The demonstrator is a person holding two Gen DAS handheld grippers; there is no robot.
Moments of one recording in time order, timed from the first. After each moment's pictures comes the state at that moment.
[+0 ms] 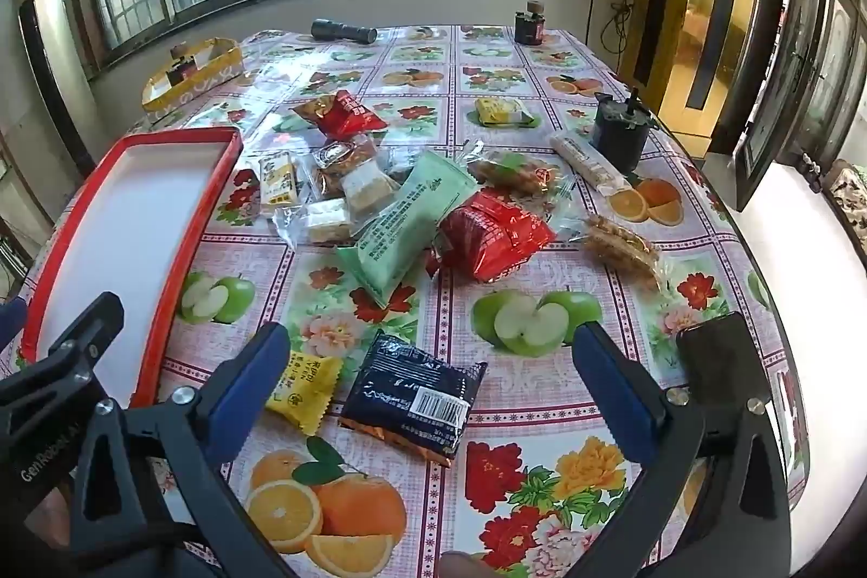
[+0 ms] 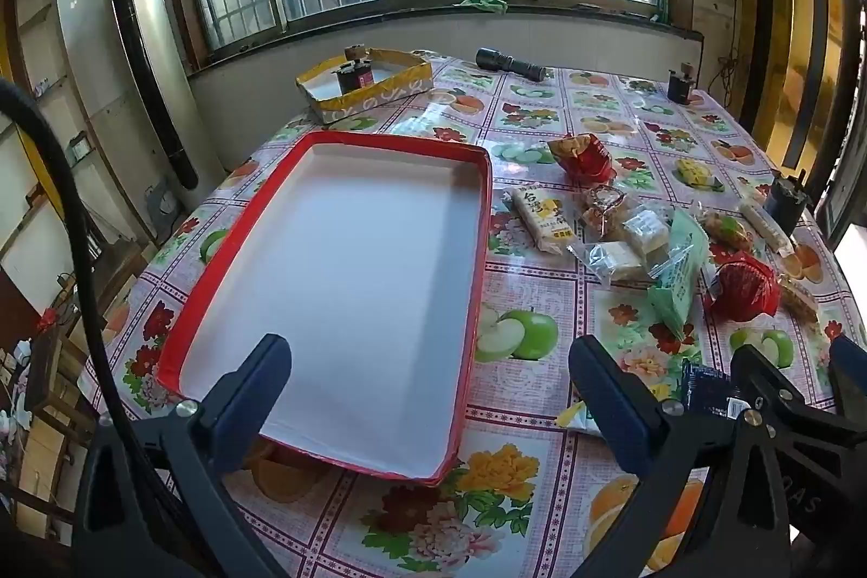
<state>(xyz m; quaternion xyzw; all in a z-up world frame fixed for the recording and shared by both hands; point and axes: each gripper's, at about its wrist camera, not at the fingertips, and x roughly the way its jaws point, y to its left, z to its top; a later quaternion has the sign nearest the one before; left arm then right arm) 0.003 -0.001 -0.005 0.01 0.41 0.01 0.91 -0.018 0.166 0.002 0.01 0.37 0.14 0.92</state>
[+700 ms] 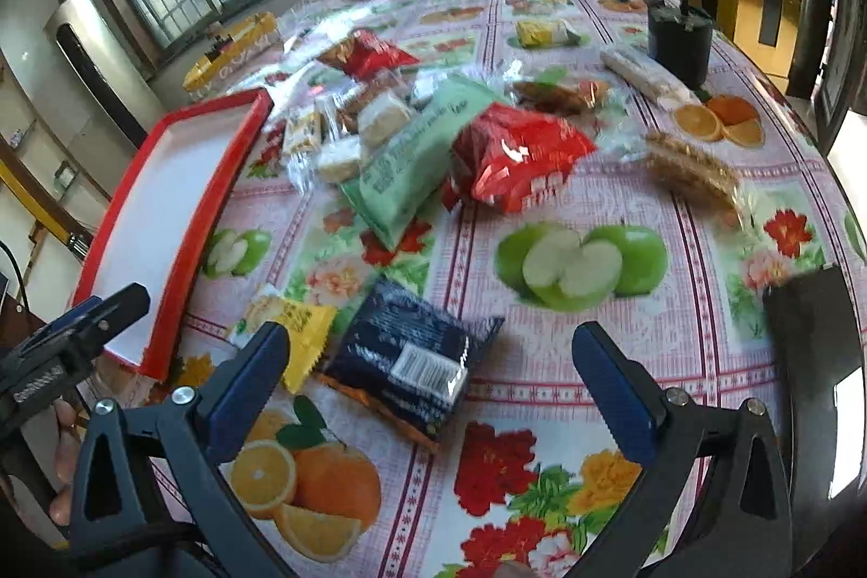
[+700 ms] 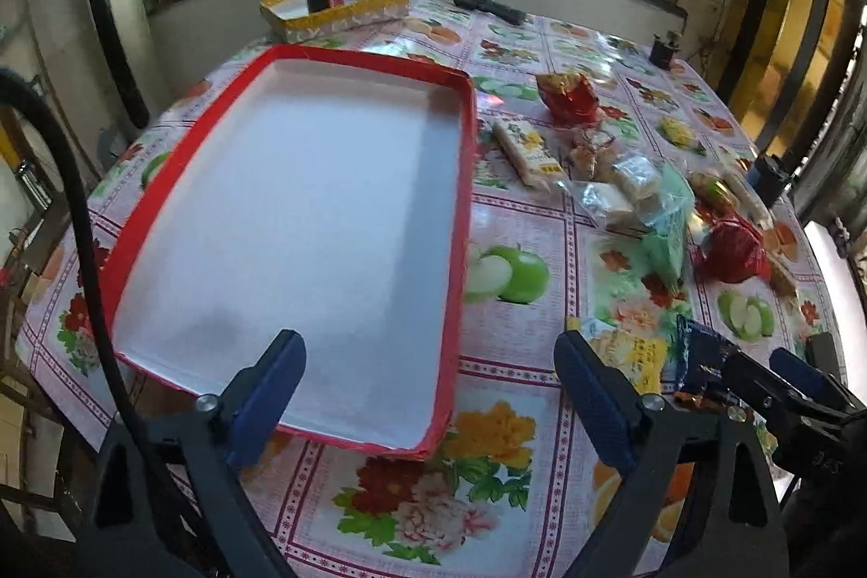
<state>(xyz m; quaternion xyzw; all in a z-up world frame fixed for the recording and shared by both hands) 0.017 -0.038 -0.049 0.09 0.45 0.13 0.88 -0.013 0.188 -0.023 -0.06 0.42 0.07 0.90</state>
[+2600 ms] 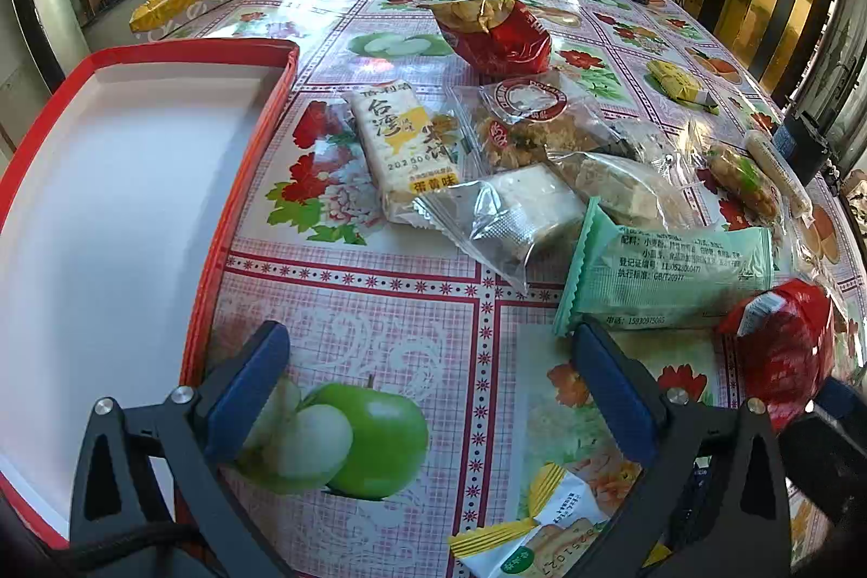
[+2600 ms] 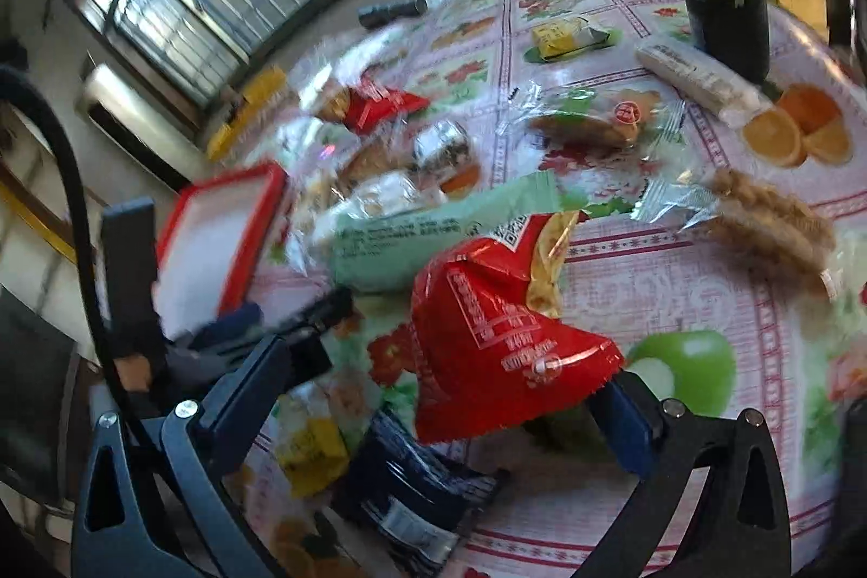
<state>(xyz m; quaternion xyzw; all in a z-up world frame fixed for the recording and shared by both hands) 0.118 0.130 -0.082 -0.02 0.48 0.02 0.88 0.071 -0.060 -0.055 0.16 0.45 0.18 0.86</state>
